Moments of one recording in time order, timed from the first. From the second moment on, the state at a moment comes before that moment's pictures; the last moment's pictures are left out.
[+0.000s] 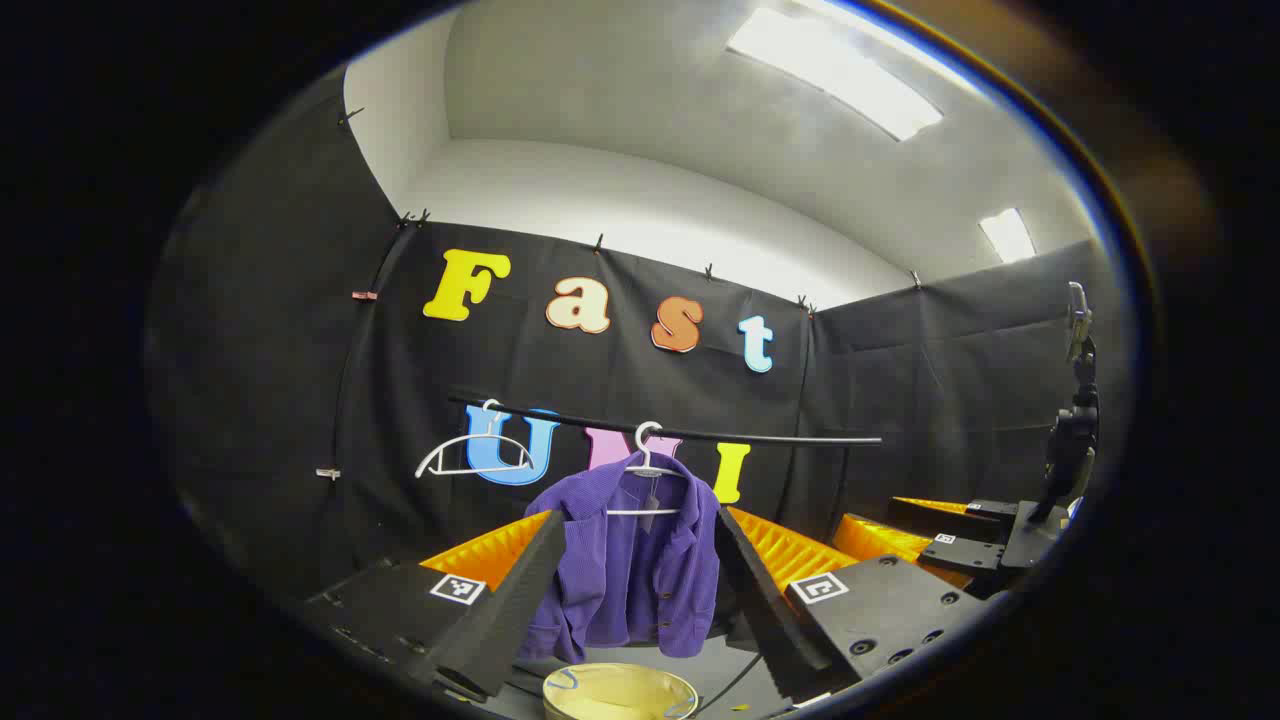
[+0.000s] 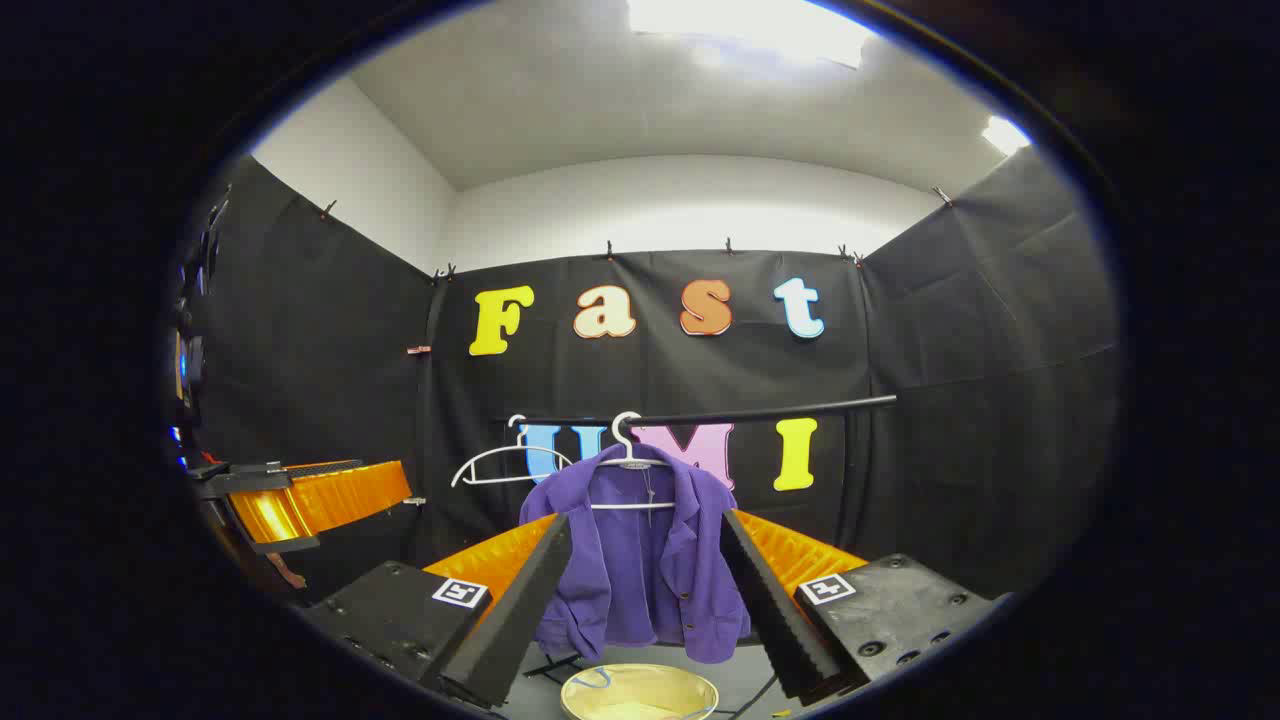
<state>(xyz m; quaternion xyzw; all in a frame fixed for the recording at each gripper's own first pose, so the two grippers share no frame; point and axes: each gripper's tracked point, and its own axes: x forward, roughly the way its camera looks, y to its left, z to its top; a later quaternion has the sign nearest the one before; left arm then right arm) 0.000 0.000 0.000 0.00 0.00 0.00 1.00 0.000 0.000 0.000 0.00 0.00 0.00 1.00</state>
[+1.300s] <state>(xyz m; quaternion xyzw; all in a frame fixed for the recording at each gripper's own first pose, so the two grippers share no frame) -0.021 -0.005 0.007 0.00 -0.01 -0.02 1.00 -0.022 0.007 0.007 0.00 0.00 -0.02 1.00</state>
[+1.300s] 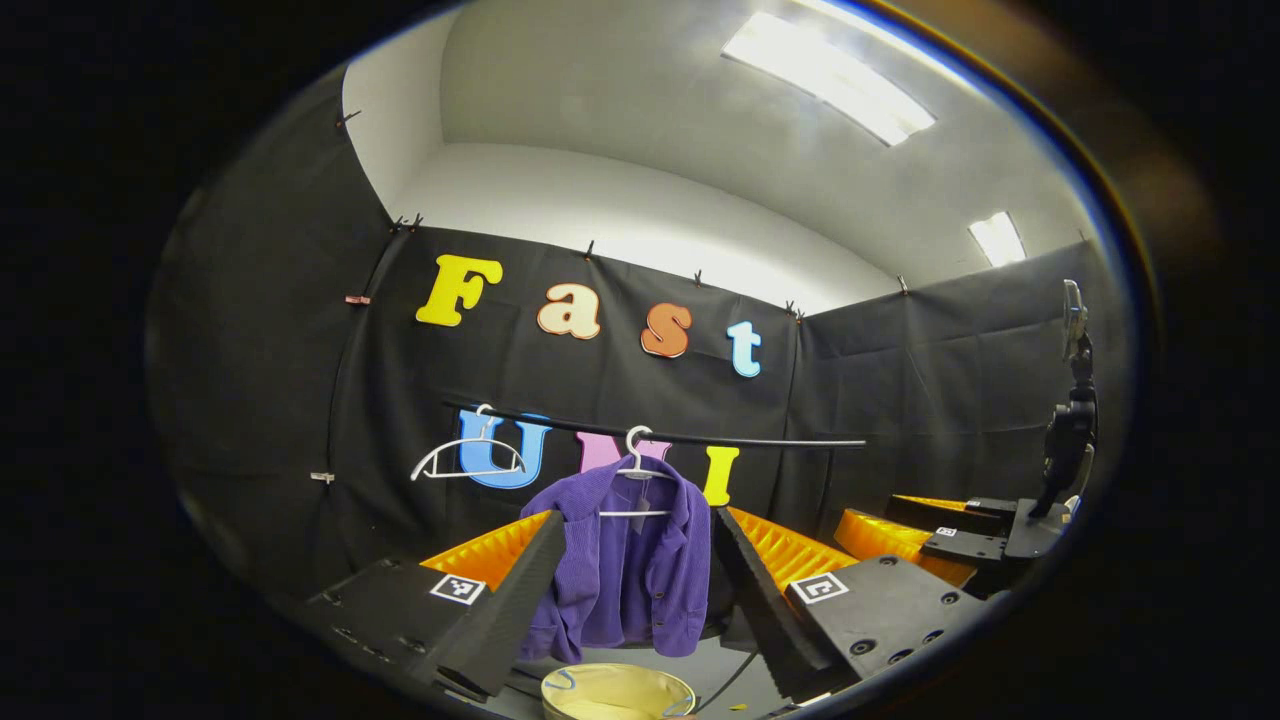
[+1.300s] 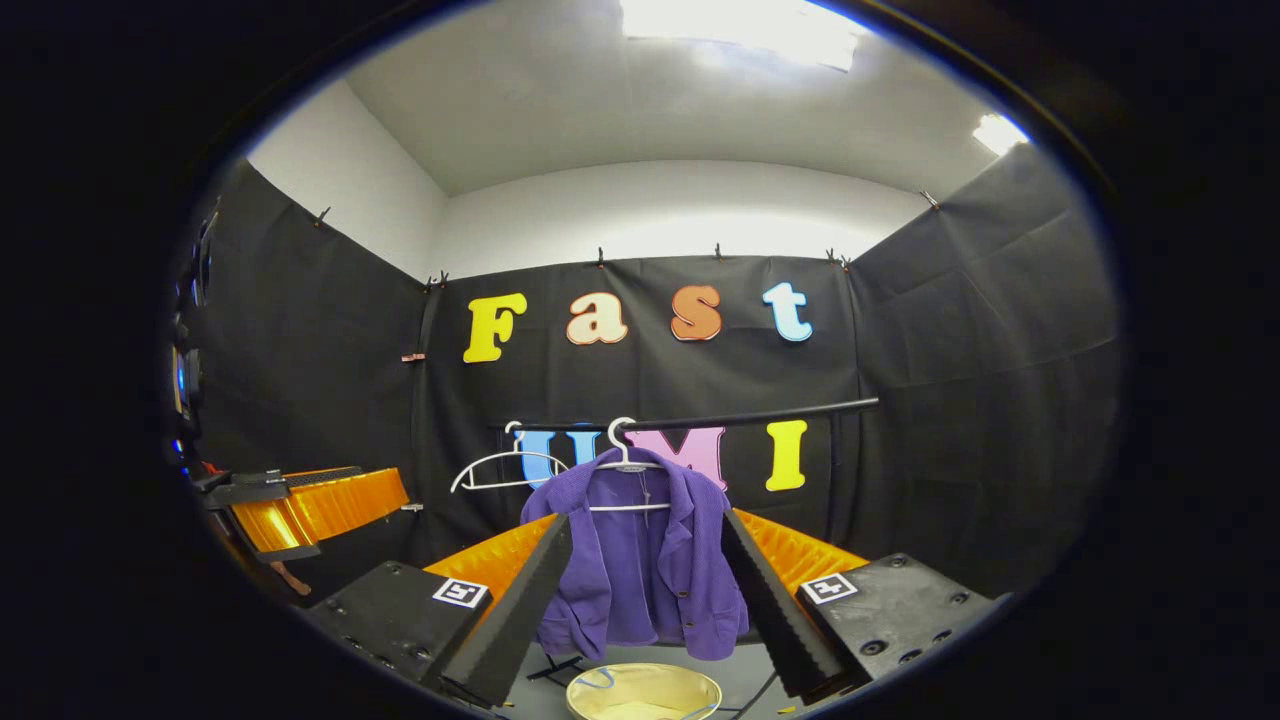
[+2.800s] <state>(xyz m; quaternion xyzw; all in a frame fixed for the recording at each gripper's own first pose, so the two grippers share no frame) 0.026 0.038 -0.015 0.02 0.00 -0.06 1.00 0.043 0.020 -0.036 0.00 0.01 -0.04 1.00</state>
